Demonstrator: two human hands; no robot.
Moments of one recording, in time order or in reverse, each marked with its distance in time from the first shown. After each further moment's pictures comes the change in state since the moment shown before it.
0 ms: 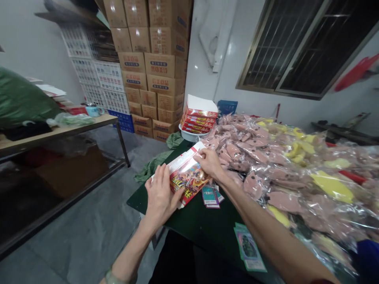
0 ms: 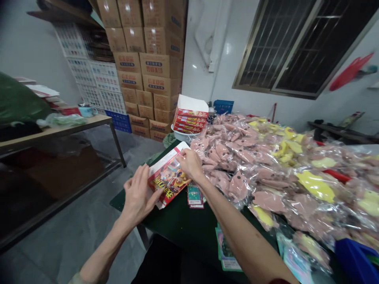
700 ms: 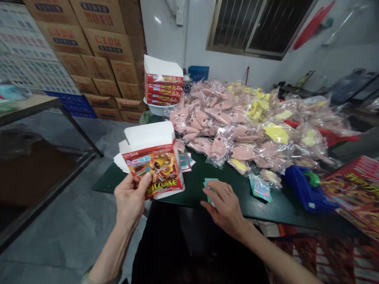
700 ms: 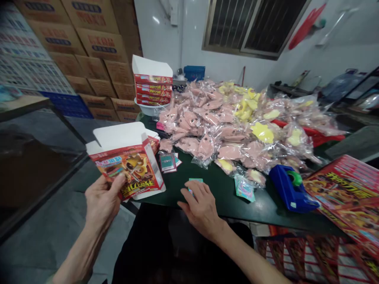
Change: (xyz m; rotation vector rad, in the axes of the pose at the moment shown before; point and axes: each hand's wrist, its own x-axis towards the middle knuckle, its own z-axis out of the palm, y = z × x) left_hand -0.035 0.057 0.001 -1.324 0.096 -0.773; right_hand -0.231 0.103 -0.038 -0.246 0.235 -0.465
